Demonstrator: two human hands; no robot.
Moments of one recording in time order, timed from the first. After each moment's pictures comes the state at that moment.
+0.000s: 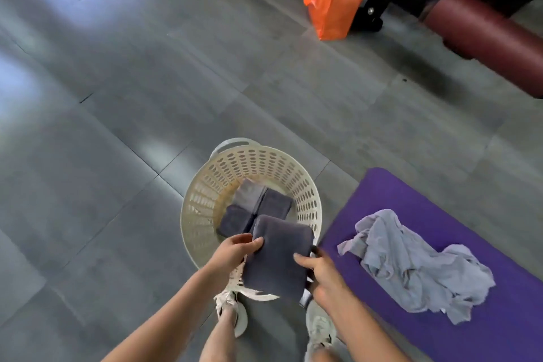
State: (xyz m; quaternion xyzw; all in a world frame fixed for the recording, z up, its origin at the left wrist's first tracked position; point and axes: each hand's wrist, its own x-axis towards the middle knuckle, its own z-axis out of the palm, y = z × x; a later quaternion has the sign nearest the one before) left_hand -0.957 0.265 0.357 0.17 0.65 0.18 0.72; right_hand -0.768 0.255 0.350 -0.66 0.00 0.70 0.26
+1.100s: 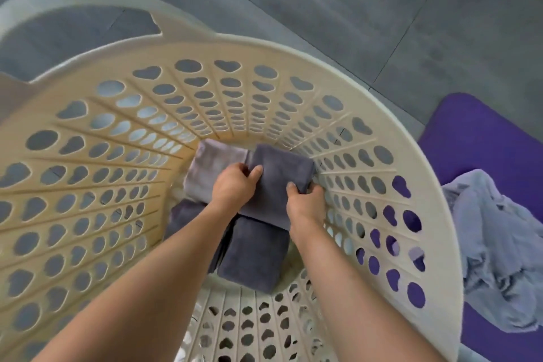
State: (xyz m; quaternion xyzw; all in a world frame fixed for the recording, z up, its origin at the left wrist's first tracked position) left_hand -0.932 0.447 -0.135 0.46 0.74 -0.05 0.48; right_hand -0.817 0.402 -0.134 -0.87 -0.12 0.44 0.18
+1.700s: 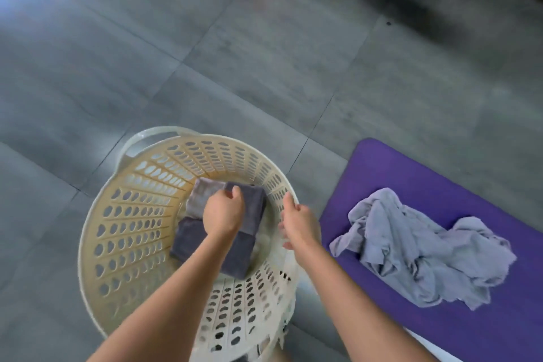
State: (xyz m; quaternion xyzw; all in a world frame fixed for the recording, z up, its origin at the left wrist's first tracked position) left_hand -0.867 0.418 0.132 0.44 0.81 0.03 0.38; right_hand -0.743 0.385 0.142 -0.83 -0.23 0.49 0.13
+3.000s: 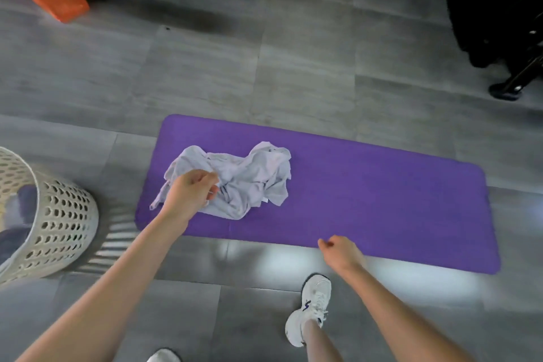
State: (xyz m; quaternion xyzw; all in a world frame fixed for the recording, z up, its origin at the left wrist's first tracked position) left_hand -0.340 0.072 0.396 0.51 0.62 0.11 0.58; right_hand -0.125 -0.137 0.329 -0.90 -0.22 0.38 -0.05
